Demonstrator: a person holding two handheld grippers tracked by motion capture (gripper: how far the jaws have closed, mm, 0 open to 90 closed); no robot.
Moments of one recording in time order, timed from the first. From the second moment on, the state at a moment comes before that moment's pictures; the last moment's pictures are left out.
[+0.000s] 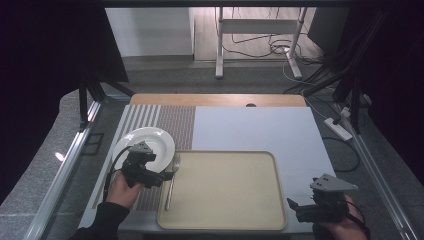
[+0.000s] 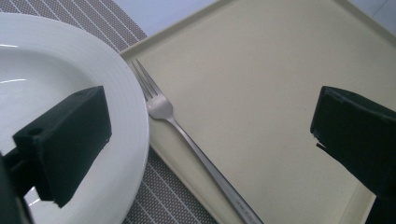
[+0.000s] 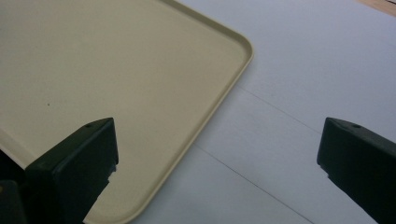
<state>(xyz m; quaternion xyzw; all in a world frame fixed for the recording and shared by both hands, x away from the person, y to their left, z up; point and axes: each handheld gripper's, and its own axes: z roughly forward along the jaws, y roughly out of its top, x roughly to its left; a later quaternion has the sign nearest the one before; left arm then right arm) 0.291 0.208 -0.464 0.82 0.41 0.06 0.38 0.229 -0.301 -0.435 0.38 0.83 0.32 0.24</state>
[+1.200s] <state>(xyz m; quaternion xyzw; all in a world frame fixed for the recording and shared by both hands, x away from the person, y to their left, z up) 0.257 0.242 -0.475 0.81 0.45 0.06 0.38 0.229 -0.301 -0.435 0.38 0.83 0.32 0.24</state>
